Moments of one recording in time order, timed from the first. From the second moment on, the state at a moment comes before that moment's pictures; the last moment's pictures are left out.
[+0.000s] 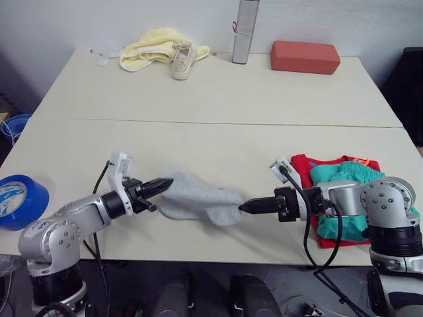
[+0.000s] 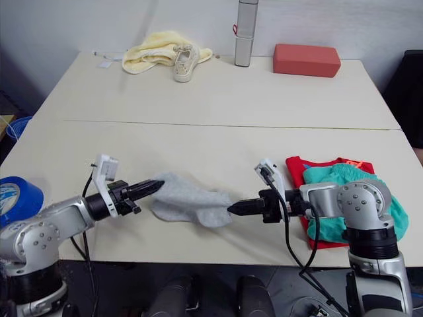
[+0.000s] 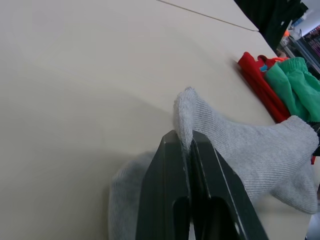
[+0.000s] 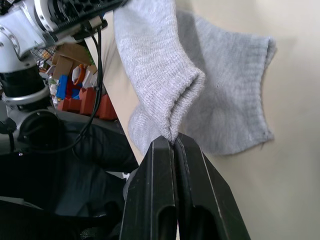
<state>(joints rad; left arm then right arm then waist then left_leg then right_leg) -0.20 0.40 0.43 -0.44 -0.78 1.26 -0.47 -0.54 -0.62 -0.08 -0.15 1.20 1.55 0.53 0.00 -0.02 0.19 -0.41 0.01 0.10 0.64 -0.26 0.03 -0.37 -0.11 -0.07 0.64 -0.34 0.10</state>
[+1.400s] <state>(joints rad) -0.26 0.80 0.14 -0.18 -0.68 0.88 -0.85 -0.50 -0.58 0.12 -0.28 0.81 1.17 0.70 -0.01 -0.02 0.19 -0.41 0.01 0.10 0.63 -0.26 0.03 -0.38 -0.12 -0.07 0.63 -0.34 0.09</state>
